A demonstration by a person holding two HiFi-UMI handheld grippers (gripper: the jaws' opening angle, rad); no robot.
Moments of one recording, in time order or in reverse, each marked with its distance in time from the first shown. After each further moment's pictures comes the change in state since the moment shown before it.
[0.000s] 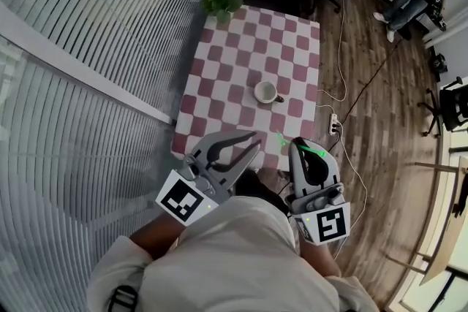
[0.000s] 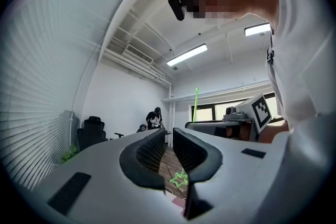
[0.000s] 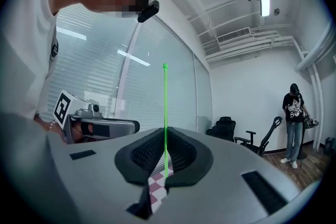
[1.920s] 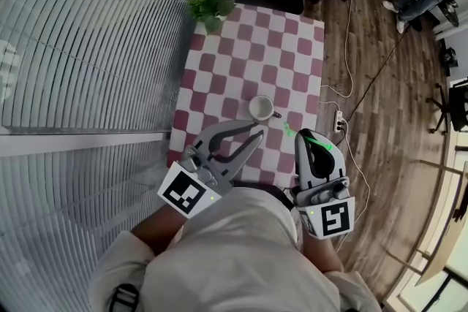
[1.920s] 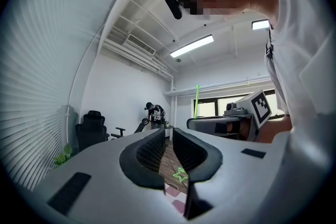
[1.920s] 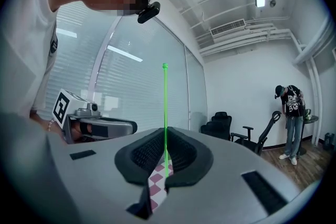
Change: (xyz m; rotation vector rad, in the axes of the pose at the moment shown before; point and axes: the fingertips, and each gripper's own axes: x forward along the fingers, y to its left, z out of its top) left arm 0.105 0.095 -0.037 0.001 0.078 -0.006; right arm 0.087 -0.111 -0.038 0.028 0.035 -0.031
